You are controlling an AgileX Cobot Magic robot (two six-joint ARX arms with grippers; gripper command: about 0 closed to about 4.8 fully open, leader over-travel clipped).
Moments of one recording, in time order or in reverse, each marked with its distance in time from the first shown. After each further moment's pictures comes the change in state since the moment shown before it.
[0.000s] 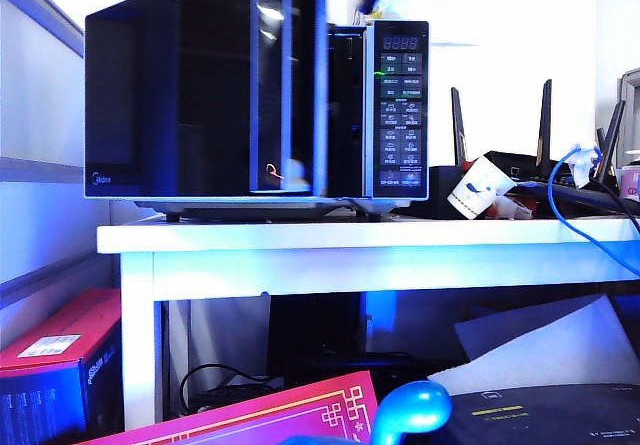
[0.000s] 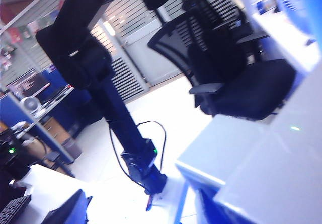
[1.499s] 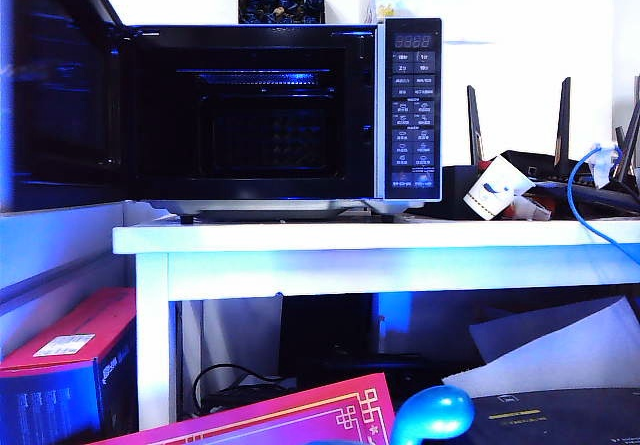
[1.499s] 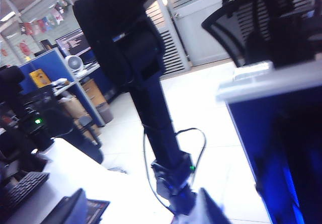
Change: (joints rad) left arm 0.000 0.000 0.004 -0.070 0.001 0.005; right arm 0.272 0.009 0.003 0.220 0.057 0.093
